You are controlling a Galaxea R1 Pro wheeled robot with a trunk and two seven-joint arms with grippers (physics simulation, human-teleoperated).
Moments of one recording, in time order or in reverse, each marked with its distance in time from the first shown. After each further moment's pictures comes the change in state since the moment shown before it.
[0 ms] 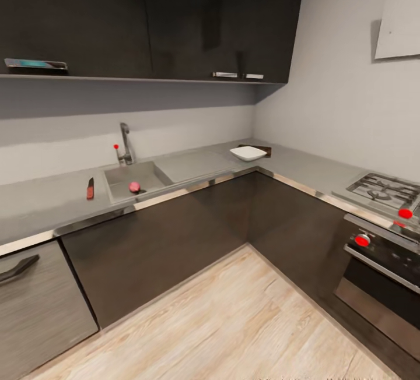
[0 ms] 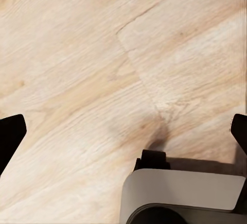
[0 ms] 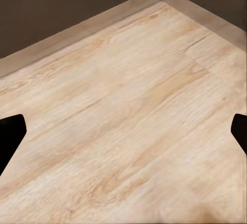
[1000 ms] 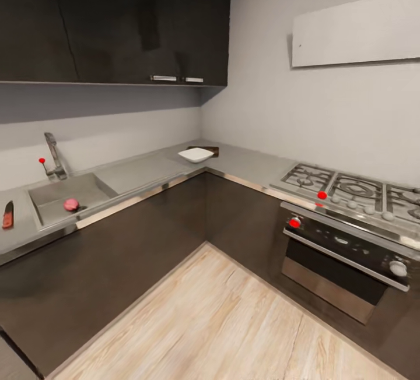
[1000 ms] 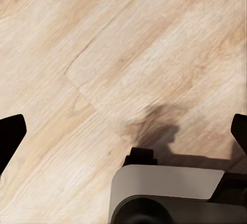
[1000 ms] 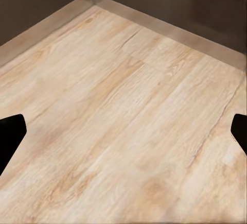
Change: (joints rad) left arm 0.000 -0.025 -0.007 -0.001 -0.002 0.000 0.000; right arm 0.000 0.000 0.000 0.002 0.000 0.003 0.001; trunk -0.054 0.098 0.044
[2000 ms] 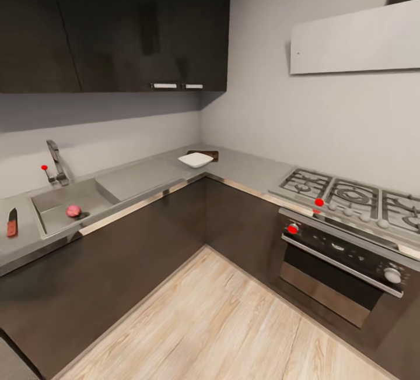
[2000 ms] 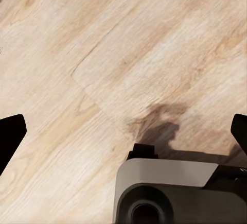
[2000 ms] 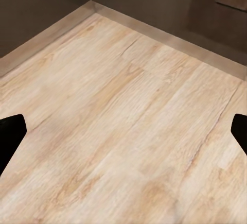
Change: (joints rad) left arm 0.000 0.001 0.004 0.000 0.000 0.000 0.001; right arm 0.000 0.002 0.000 0.000 0.000 -0.004 -0.001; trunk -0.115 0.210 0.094
